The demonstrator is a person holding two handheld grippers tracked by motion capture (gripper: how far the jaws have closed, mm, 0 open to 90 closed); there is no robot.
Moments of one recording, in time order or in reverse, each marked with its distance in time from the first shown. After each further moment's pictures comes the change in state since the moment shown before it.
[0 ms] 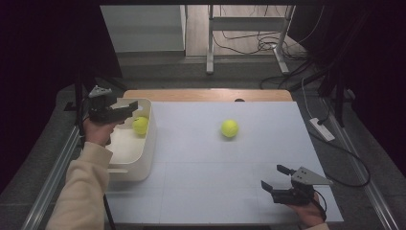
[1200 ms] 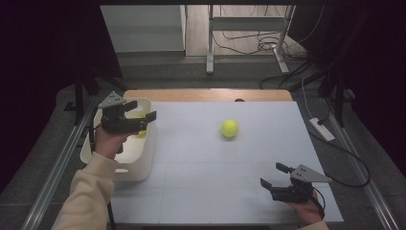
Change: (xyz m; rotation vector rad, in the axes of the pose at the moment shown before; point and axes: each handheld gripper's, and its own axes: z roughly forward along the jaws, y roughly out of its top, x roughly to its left) left arm -0.056 -0.004 -0.019 -0.051 -0.219 0.108; right arm -0.003 0.003 0.005 -0.009 0.002 0.019
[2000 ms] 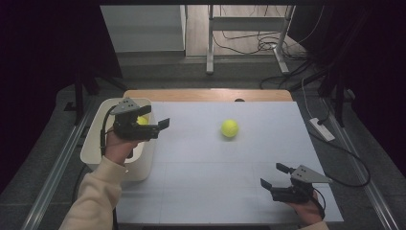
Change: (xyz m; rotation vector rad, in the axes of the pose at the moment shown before) left arm -0.034 0.000 0.011 0.010 -0.101 0.064; right arm 0.000 -0.001 -0.001 -0.005 0.001 -0.004
